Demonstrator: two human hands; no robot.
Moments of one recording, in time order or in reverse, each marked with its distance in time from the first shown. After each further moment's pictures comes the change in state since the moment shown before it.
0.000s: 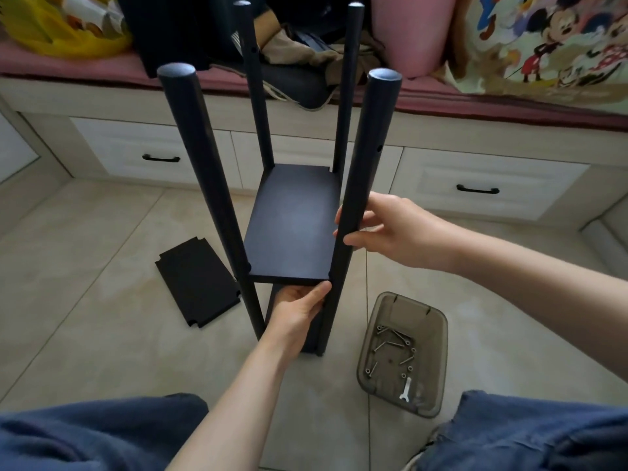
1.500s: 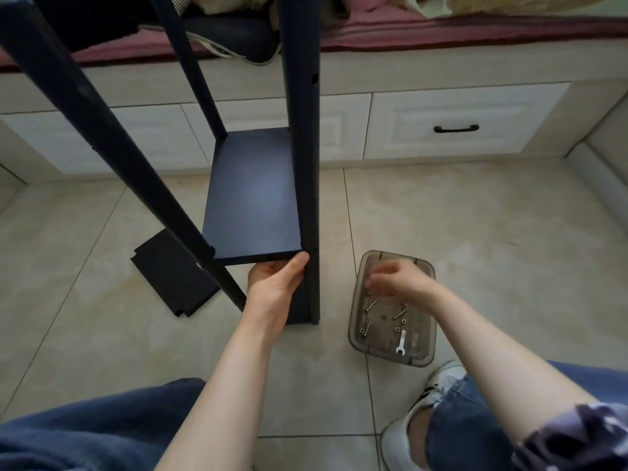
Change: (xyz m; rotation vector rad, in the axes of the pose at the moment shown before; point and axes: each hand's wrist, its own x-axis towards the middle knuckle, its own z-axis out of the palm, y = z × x) left_hand 0.001 -0.007 0.005 0.069 0.049 0.054; right_hand -0.064 0.209 0.110 0.611 0.148 0.836
